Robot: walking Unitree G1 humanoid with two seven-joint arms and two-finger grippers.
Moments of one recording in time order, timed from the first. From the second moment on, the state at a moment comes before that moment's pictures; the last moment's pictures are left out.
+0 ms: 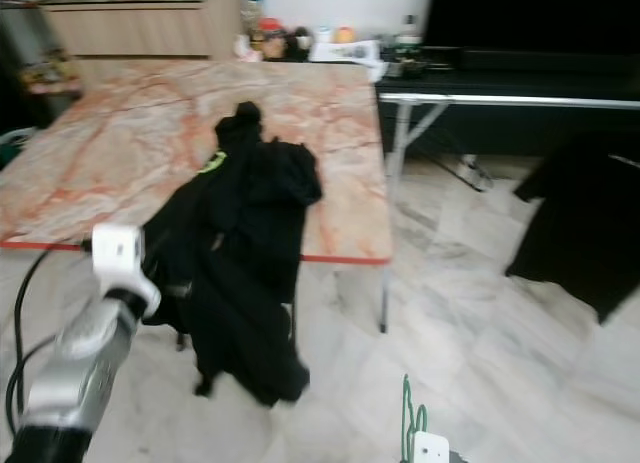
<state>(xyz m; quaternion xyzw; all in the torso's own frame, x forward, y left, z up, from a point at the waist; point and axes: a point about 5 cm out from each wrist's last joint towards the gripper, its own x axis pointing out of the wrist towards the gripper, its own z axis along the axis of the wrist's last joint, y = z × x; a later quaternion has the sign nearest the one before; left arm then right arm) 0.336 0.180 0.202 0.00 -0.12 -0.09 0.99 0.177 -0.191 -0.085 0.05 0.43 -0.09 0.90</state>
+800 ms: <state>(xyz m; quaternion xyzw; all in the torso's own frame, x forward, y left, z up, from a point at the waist) 0.391 0.100 0.348 0.04 -0.29 -0.21 0.93 0.172 -0.207 -0.085 0.04 0.43 -0.11 0.89</state>
